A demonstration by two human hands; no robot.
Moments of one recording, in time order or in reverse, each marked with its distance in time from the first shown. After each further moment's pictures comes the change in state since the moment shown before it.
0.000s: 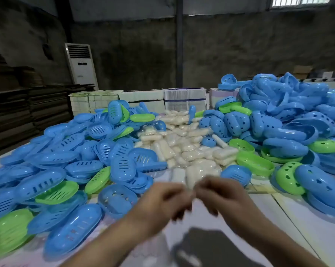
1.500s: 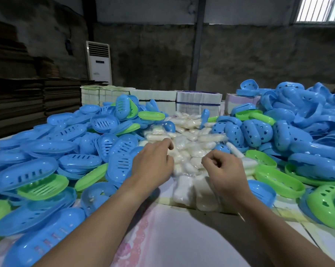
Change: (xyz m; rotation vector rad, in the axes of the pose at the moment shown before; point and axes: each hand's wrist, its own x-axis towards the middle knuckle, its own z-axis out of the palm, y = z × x) left_hand 0.102 -0.058 -0.051 0.900 0.621 -0.064; right_hand 0.104 0.088 -0.026 -0.510 0.426 -0.045
